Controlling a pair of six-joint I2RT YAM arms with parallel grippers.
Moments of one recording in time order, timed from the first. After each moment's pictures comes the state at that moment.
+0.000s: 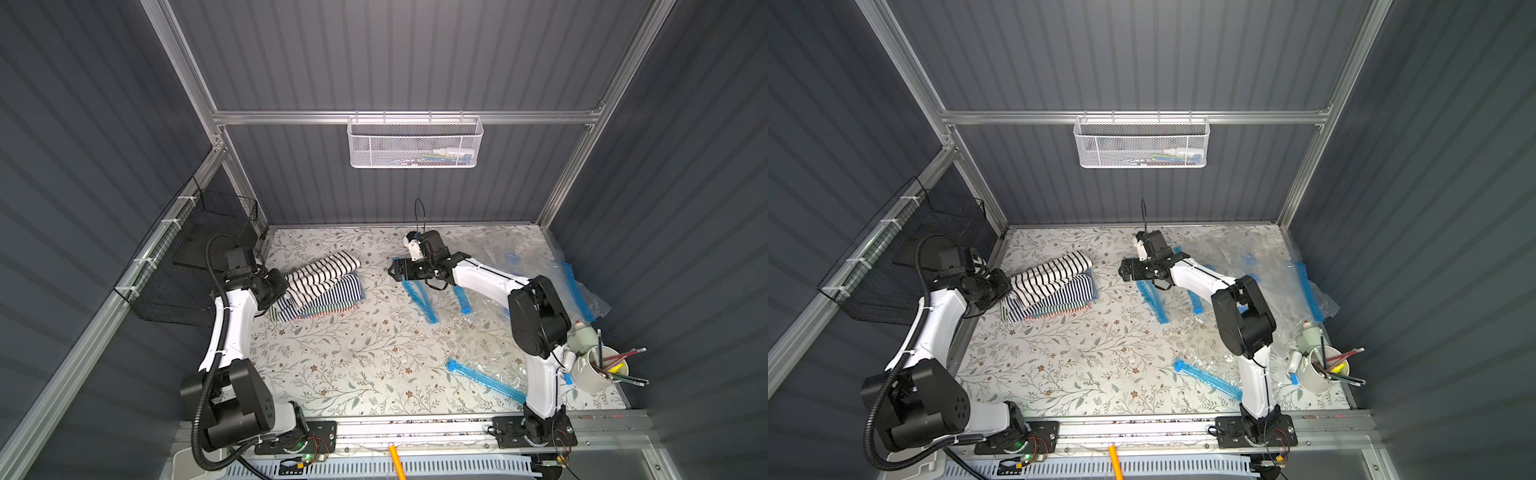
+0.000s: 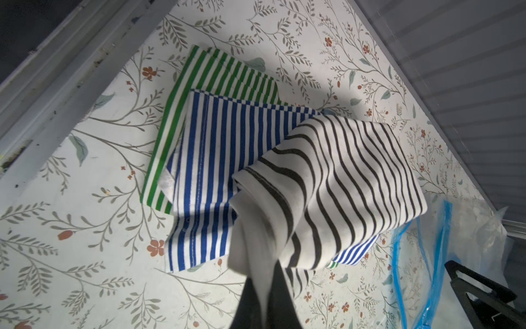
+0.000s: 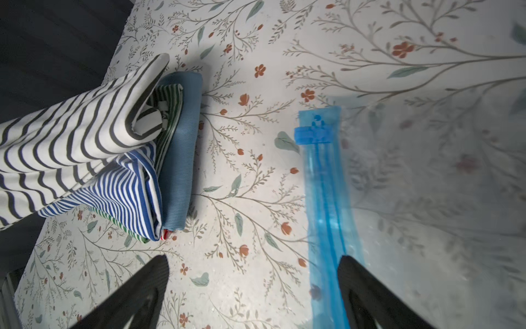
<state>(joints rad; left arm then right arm) 0.29 1.38 1.14 -0.73 0.26 -0.42 0.59 2.06 1.56 -0.27 -0.25 0.37</state>
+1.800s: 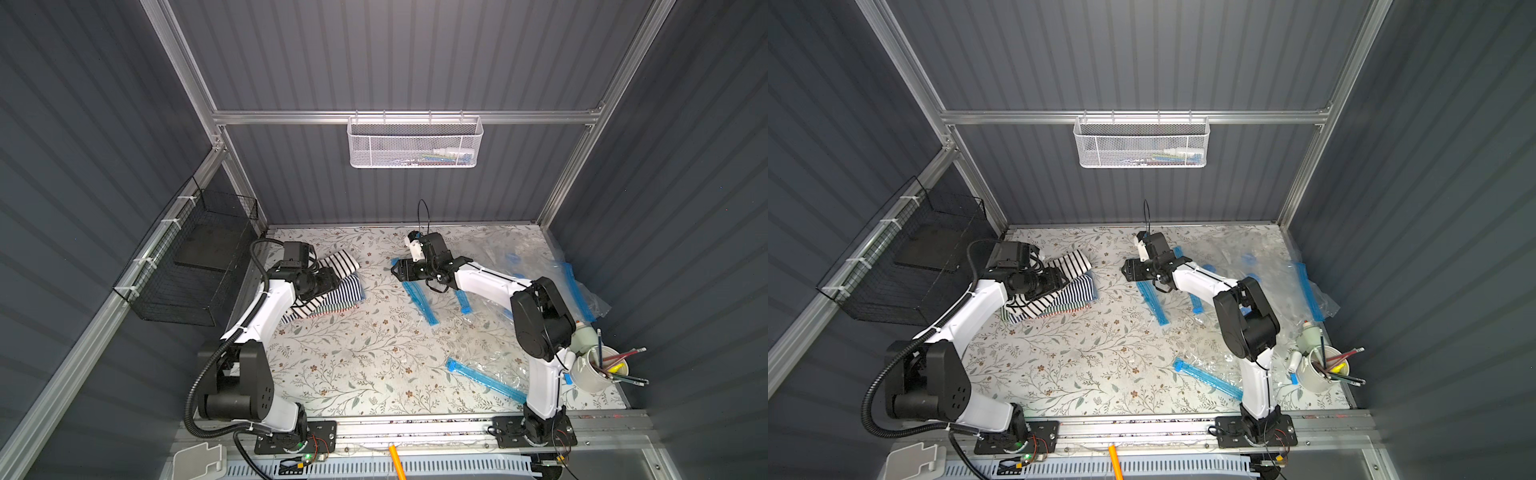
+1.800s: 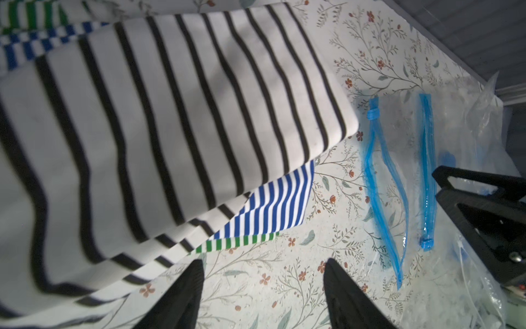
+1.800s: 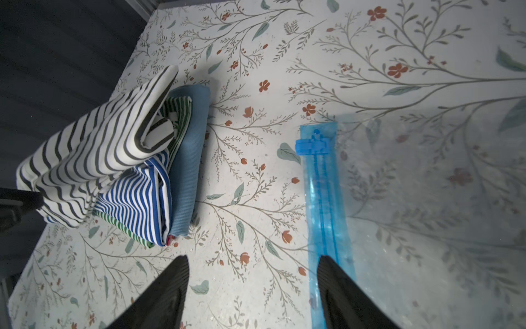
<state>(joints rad) -0.10 1.51 1.13 -0.60 0.28 -0.35 0.56 2.00 1.46 -0.15 -0.25 0.37</state>
